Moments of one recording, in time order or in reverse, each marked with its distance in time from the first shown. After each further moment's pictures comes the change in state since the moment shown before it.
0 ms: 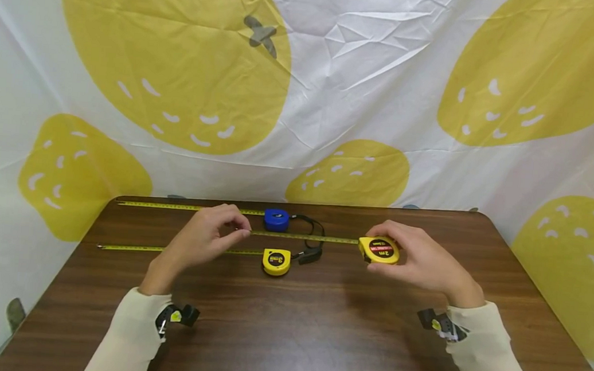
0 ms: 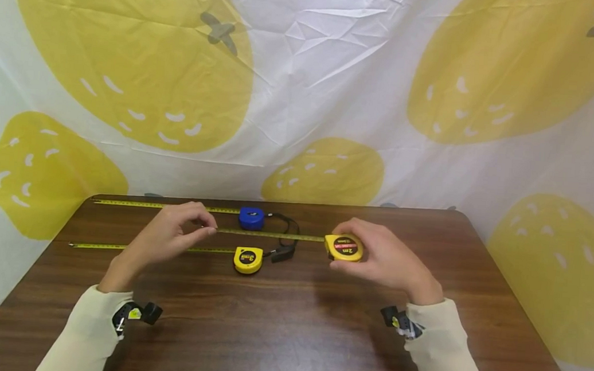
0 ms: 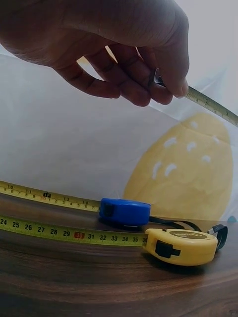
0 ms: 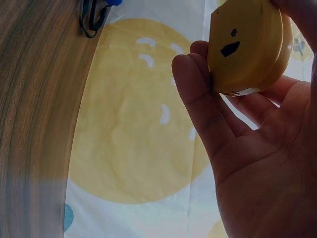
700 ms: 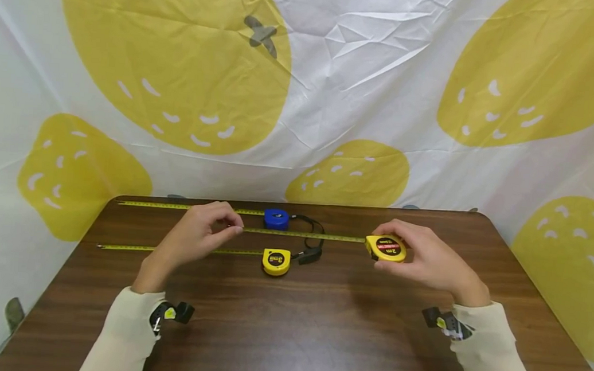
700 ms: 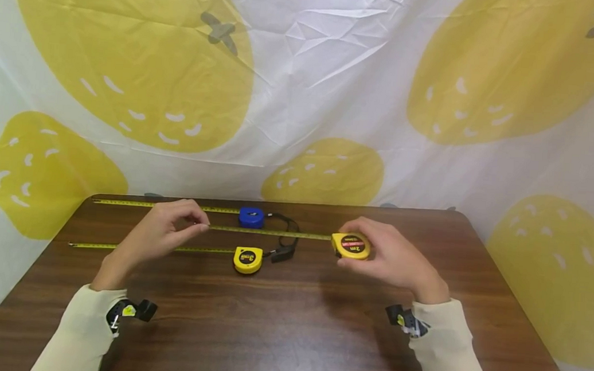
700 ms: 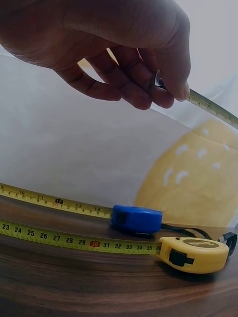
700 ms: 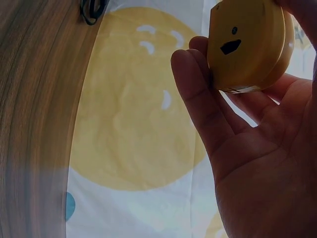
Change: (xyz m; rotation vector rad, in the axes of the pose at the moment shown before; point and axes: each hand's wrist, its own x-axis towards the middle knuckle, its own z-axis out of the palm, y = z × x) left_hand -0.004 -0.004 -0.011 -0.013 -0.008 -0.049; right_hand -0.006 0.007 -0.008 0.027 0.016 0.020
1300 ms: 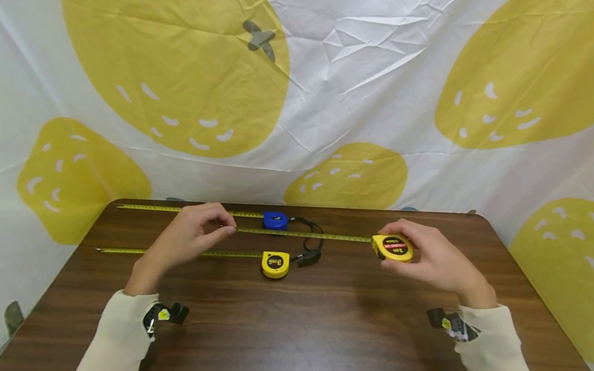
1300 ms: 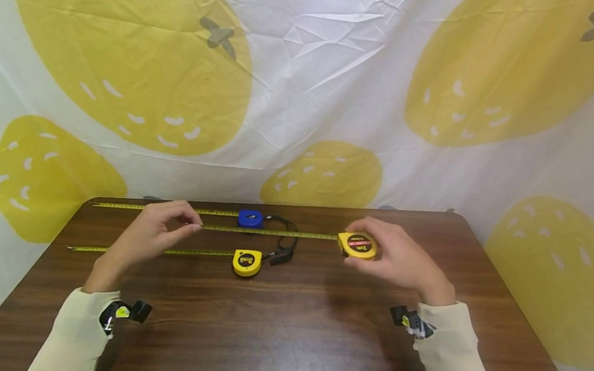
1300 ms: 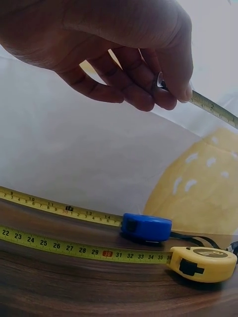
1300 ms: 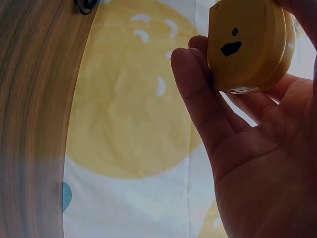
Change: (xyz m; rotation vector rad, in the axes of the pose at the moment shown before) left_hand -0.004 -0.005 -0.008 0.000 0.033 -0.001; right_hand -0.005 0.003 -0.009 0.015 0.029 -0.009
